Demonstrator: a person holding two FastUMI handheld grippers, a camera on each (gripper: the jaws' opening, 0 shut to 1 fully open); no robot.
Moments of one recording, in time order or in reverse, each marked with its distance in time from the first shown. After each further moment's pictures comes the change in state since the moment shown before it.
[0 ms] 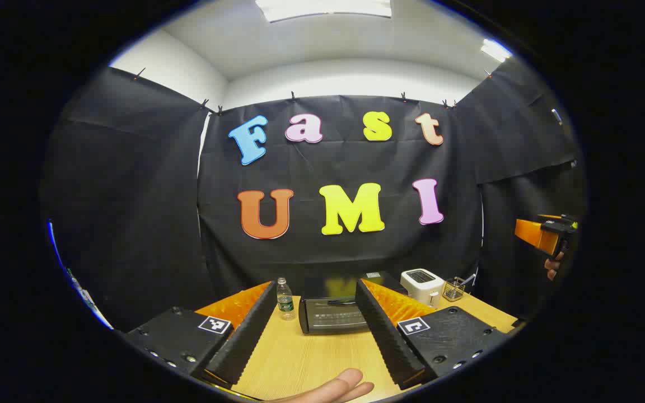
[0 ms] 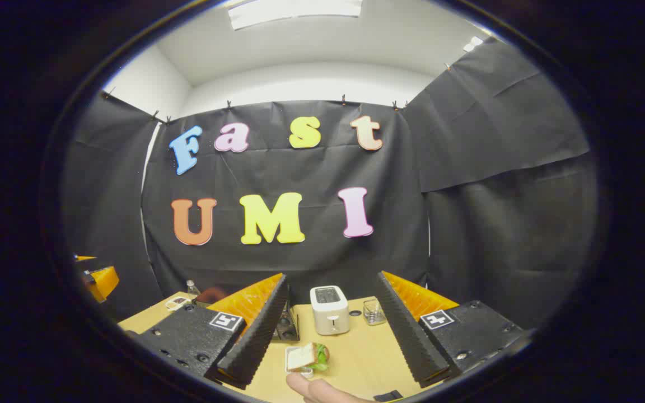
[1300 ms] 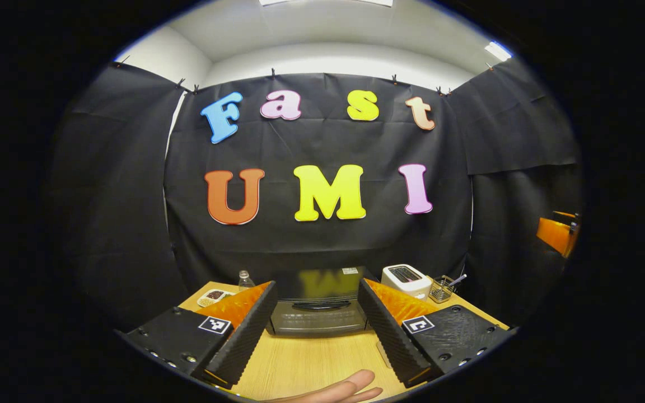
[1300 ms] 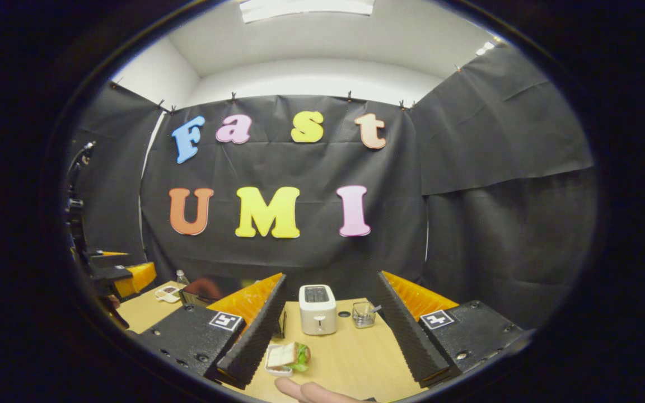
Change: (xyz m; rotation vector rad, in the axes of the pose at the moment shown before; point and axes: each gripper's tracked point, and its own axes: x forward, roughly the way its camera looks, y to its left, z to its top) left arm 0.117 -0.061 -0.031 -0.059 0.105 -0.102; right arm 0.028 -0.026 -0.001 -0.043 0.027 0.016
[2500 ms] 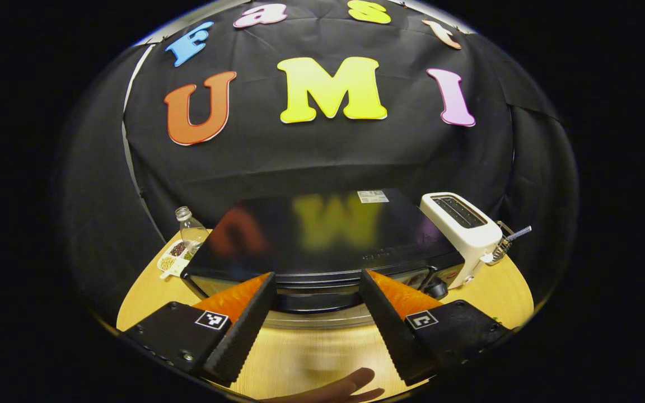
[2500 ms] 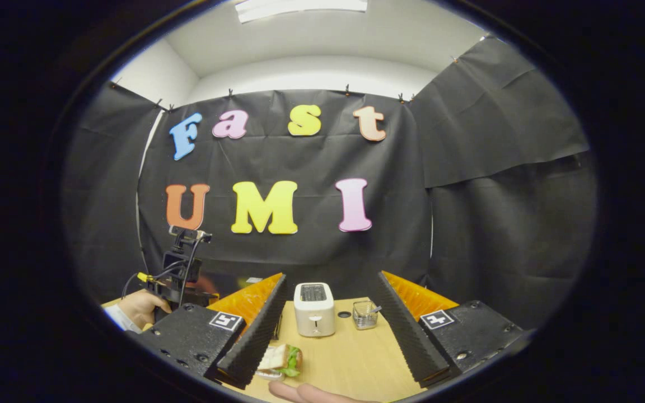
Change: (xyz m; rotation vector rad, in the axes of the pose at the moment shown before) left arm 0.220 -0.012 -0.168 0.026 0.403 0.046; right arm 0.041 -0.020 -0.042 0.014 -0.002 0.012
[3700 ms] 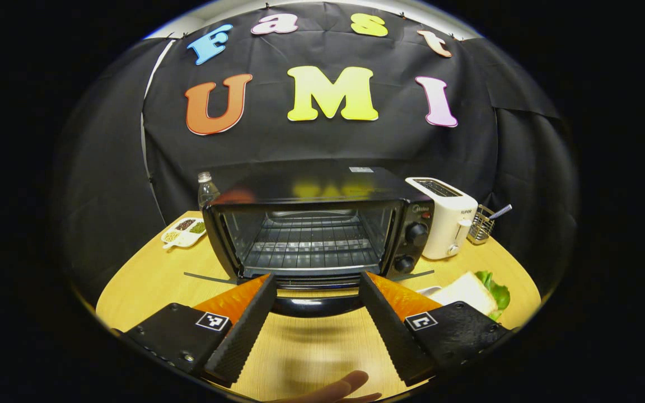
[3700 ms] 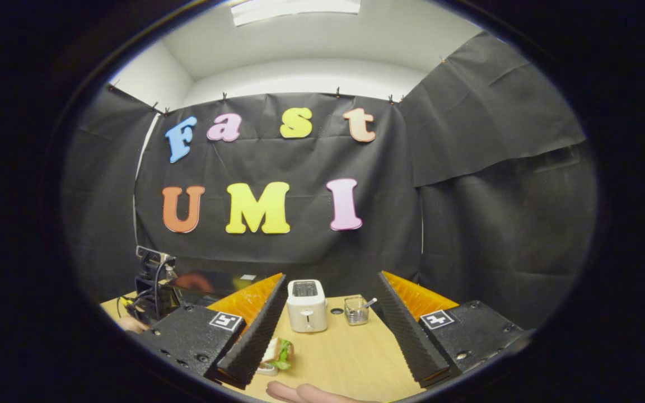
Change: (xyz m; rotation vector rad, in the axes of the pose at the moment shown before) left arm -0.087 -0.009 -0.107 -0.033 -0.043 -0.012; right arm -0.031 -0.025 -0.013 0.012 -0.019 -0.031
